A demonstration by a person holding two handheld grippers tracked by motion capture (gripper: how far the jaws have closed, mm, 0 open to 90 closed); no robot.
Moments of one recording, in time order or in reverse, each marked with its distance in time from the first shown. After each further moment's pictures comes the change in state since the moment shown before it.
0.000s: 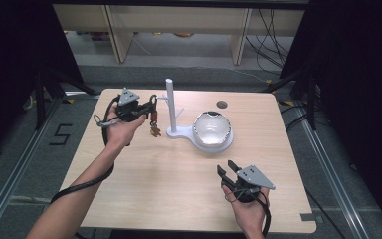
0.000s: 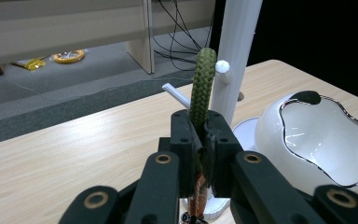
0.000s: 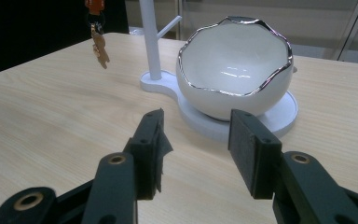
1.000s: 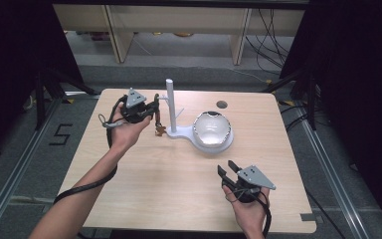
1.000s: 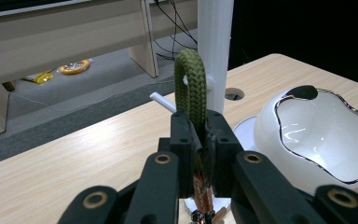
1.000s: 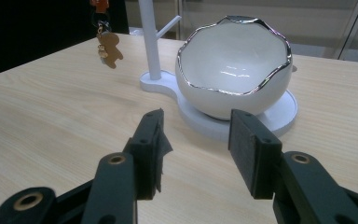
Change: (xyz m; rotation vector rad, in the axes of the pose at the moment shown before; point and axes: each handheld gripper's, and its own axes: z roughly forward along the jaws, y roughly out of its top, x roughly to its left) left arm -0.015 0.004 0.002 -0.003 0.018 0.087; right arm 0.001 -0.001 0.001 -0.008 0.011 0.041
